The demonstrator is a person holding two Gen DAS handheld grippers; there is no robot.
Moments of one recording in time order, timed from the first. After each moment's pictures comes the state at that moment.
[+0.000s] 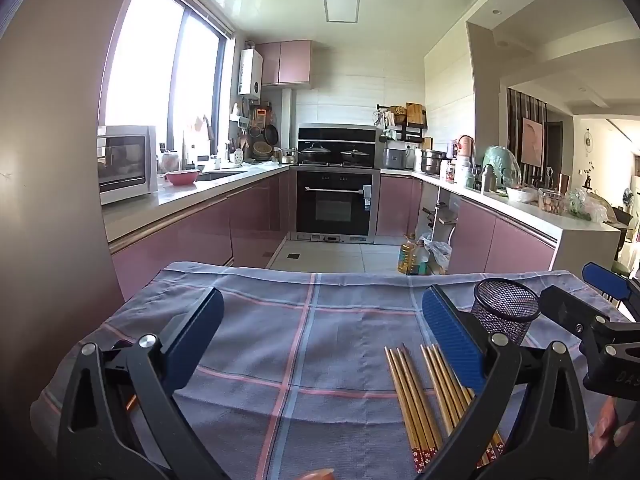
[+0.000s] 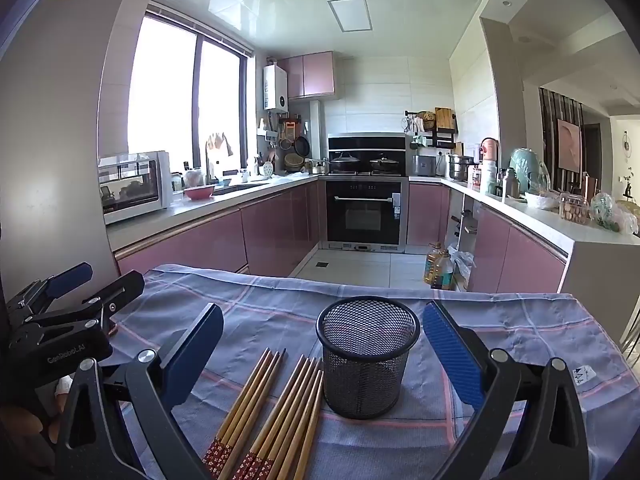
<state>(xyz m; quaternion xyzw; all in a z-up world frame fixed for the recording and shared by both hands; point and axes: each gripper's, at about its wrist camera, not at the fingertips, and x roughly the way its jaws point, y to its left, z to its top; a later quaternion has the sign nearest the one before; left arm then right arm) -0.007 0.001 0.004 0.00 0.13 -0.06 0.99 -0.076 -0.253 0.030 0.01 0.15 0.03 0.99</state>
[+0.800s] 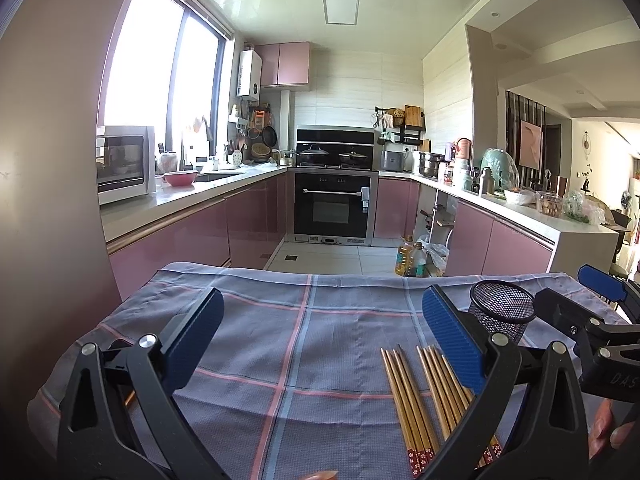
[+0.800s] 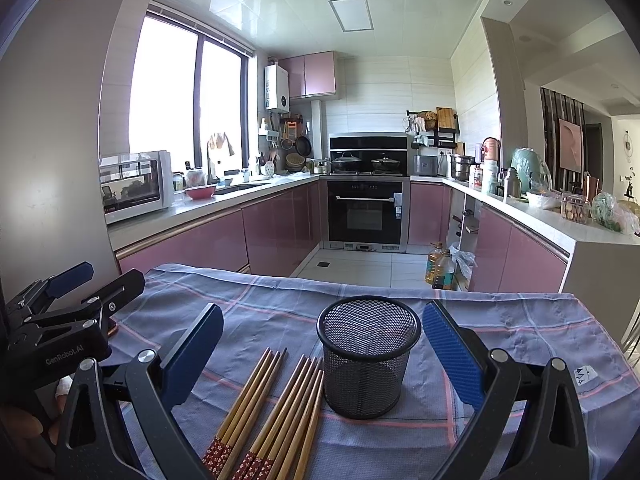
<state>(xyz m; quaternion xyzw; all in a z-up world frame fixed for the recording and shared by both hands) -0.006 0.001 0.005 0.00 0.13 -0.06 0.99 -0.076 -0.259 0.030 0.01 0.15 0.03 0.99</state>
